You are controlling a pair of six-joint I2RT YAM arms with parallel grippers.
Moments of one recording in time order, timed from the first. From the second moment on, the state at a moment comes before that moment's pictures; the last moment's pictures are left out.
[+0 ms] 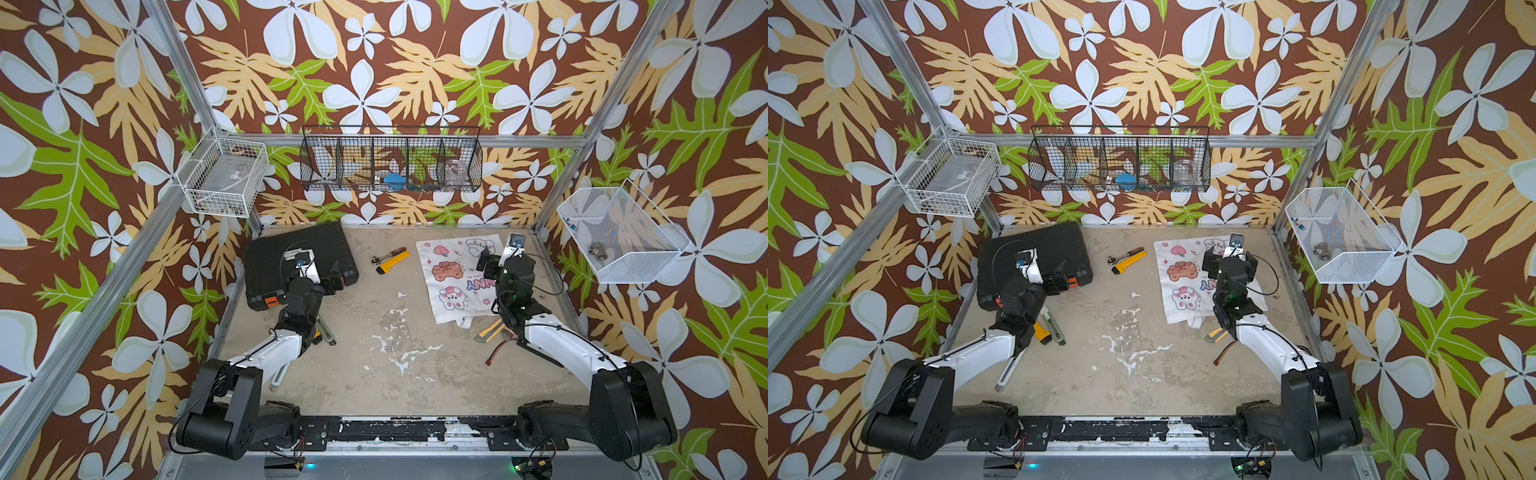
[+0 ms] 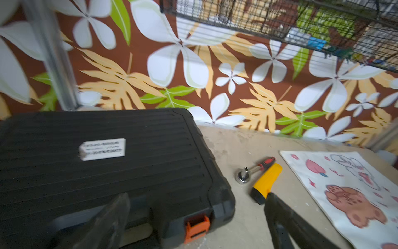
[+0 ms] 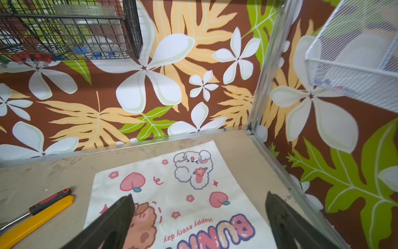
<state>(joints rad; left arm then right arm) -0.21 1.34 0.54 0.63 -0.12 -0.26 0.22 1.34 0.79 0.31 0.45 0.10</state>
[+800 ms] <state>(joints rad) -0.62 1.64 0.75 0.54 0.12 -0.22 0.08 1.46 0.76 -0.19 -0.14 0.40</state>
